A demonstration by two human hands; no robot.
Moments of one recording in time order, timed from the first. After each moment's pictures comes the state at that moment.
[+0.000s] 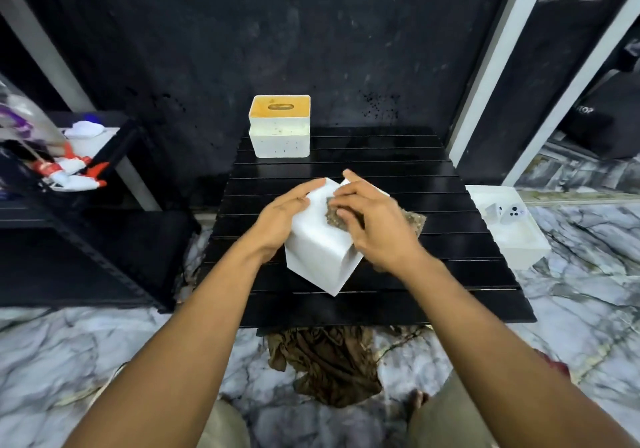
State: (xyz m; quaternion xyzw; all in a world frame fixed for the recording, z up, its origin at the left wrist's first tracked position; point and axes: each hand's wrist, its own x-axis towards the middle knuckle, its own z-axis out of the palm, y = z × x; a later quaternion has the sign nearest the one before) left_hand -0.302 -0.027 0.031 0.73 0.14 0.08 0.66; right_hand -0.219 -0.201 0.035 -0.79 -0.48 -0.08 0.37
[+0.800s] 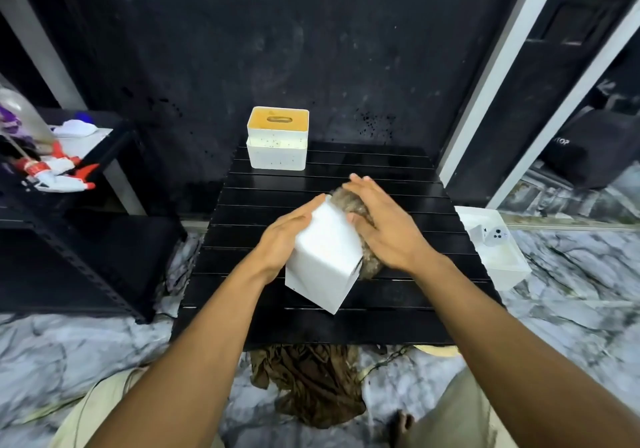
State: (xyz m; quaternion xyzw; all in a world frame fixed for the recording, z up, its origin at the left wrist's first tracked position) left_hand -0.304 -0.038 0.023 0.70 0.13 0.09 0.70; right_hand -0.191 -0.211 0.053 -0.84 -0.46 0.03 0.28
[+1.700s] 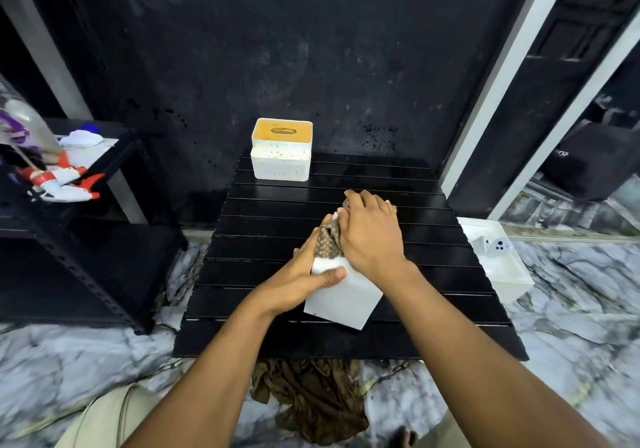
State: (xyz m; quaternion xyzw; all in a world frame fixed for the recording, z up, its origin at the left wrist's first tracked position) left_hand -0.310 -0.045 -0.002 0.80 0.02 0.01 0.60; right_hand -0.209 -0.160 0.053 -0.93 -0.32 -0.08 0.14
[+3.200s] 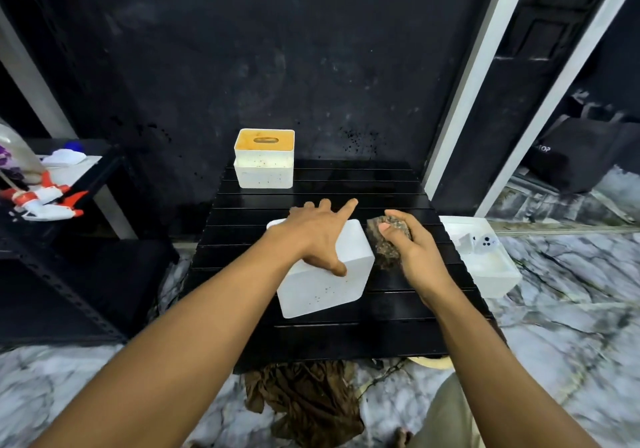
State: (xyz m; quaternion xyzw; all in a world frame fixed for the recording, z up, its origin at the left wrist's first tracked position) left_hand -0.249 -0.076 0.092 0.99 0.00 -0.10 0.02; right_hand -0.193 -0.258 0.043 -0.75 -0.18 0.11 0.62
